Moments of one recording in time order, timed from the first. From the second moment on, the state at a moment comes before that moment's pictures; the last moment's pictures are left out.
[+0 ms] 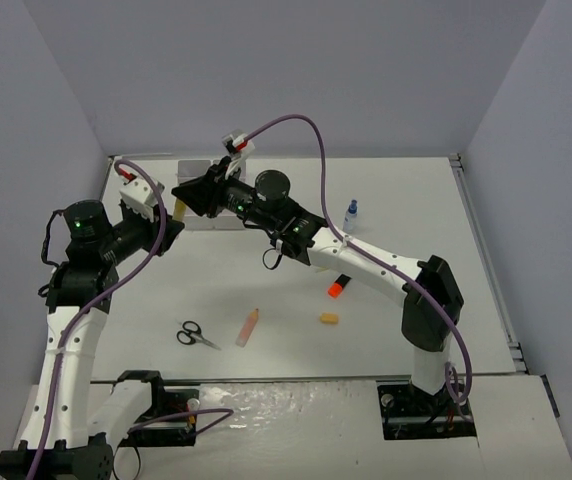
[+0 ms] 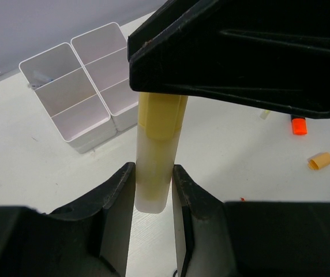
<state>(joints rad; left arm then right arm) -0.01 0.90 1.10 -0.53 0.56 0.17 0.93 1.85 1.60 0.42 -0.19 0.47</state>
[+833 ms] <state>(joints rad) 0.00 0.82 1.03 -0.50 0.59 0.19 0.95 1.86 1.64 0.32 -0.26 0.46</state>
